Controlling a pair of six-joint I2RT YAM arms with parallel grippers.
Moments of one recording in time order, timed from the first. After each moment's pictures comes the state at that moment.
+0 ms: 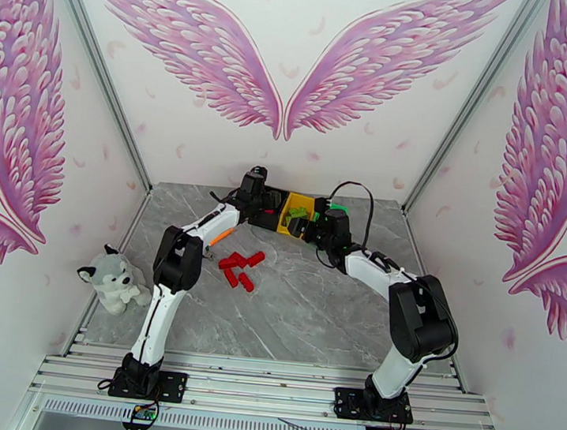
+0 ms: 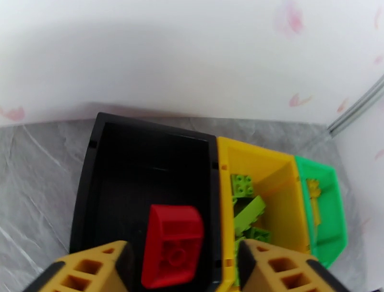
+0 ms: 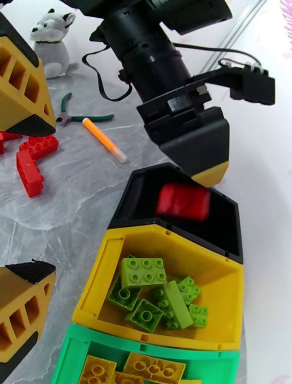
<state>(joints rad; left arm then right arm) -0.42 2.38 2.07 -0.24 0.06 -0.40 0.32 1.75 1.13 0.18 -0.30 0.54</state>
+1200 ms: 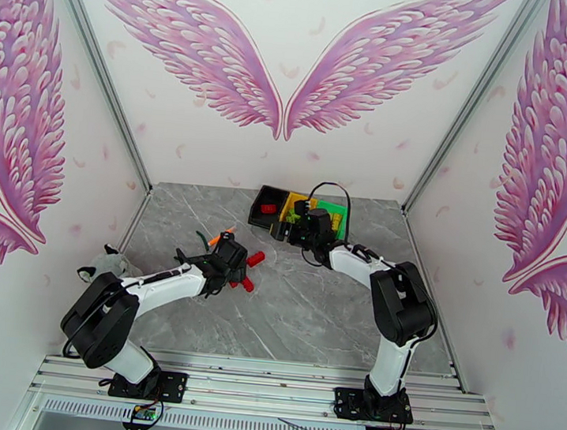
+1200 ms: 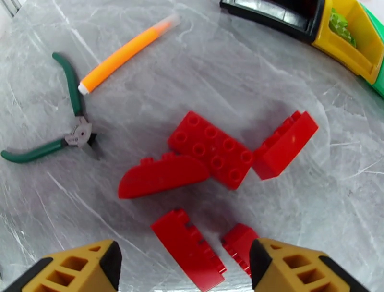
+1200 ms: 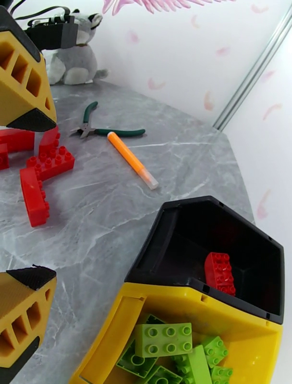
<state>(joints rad) -0.63 1.56 0.87 -0.31 -0.38 -0.60 0.41 1.90 1.24 0.15 -0.39 0.52</state>
